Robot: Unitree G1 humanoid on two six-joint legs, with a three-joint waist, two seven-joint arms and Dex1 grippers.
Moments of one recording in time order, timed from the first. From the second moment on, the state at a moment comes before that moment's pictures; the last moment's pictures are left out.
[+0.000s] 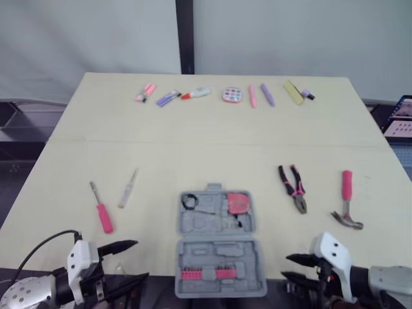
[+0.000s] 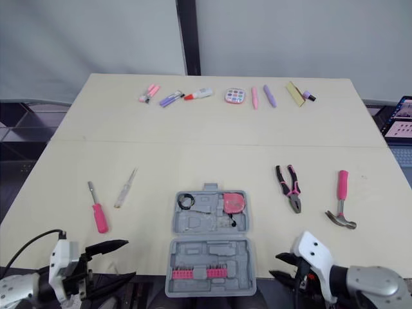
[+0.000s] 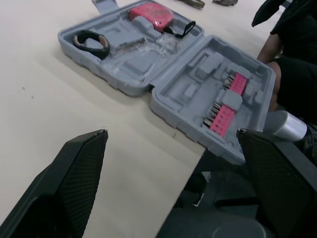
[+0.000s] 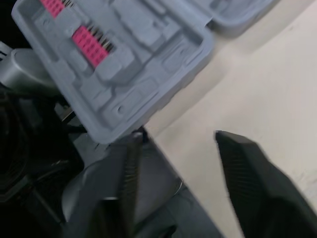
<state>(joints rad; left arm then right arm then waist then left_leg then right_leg) 0.59 0.65 0.31 -0.25 -0.51 -0.01 -1.12 0.61 -0.83 -0.26 -0.70 0.38 0.59 0.95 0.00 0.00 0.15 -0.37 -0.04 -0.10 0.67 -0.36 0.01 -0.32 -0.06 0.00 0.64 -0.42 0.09</state>
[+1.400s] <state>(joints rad) 0.09 0.62 0.12 -0.27 -0.49 0.03 -1.04 -0.06 -0.46 -0.23 -0.31 0.30 0.93 0.28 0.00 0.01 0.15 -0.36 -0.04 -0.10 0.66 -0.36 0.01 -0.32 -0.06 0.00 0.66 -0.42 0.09</state>
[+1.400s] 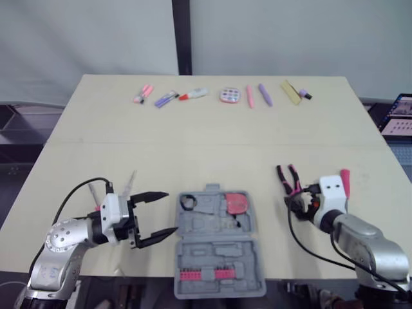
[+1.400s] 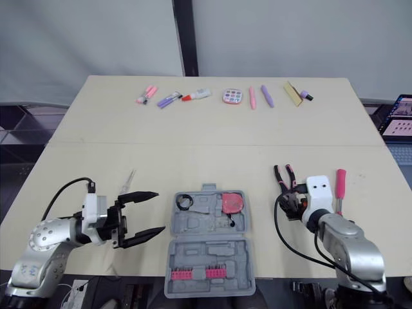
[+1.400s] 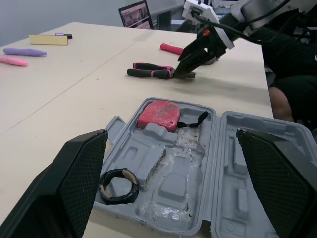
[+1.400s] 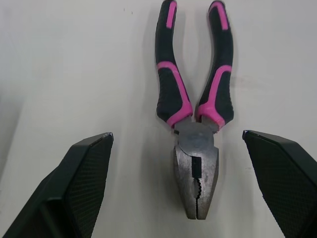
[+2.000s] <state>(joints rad) 0.11 0.63 0.13 -0.33 -0.49 0.05 -1.01 -0.14 -0.46 -0.20 -0.17 0.27 0.88 0.28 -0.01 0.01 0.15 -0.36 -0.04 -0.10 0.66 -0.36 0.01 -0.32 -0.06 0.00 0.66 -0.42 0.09</state>
